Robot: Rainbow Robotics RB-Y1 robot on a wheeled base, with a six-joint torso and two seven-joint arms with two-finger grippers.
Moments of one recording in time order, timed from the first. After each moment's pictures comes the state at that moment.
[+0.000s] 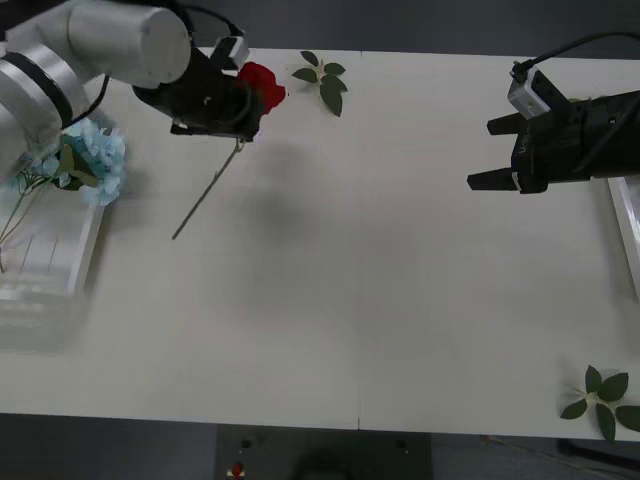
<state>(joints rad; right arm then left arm) -0.64 -1.09 0.49 -1.45 -1.92 0.89 2.72 -1.21 0.66 -0.86 -0.93 1.33 0.98 -1.43</state>
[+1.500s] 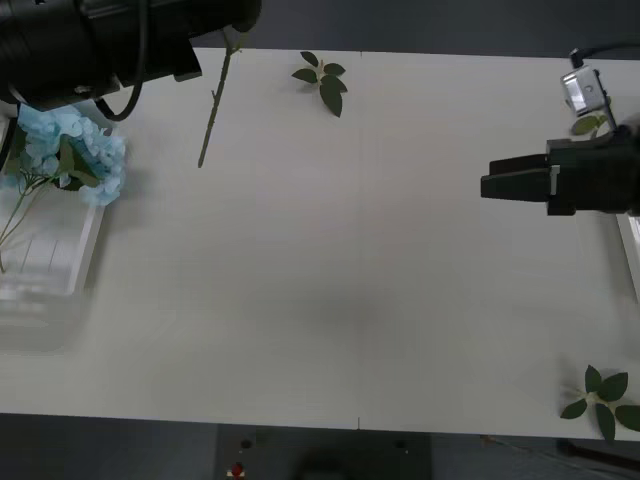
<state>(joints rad) -0.42 -1.23 0.43 -1.68 -2.40 0.89 2.34 -0.61 0.58 0.03 -1.68 1.83 0.99 -2.45</state>
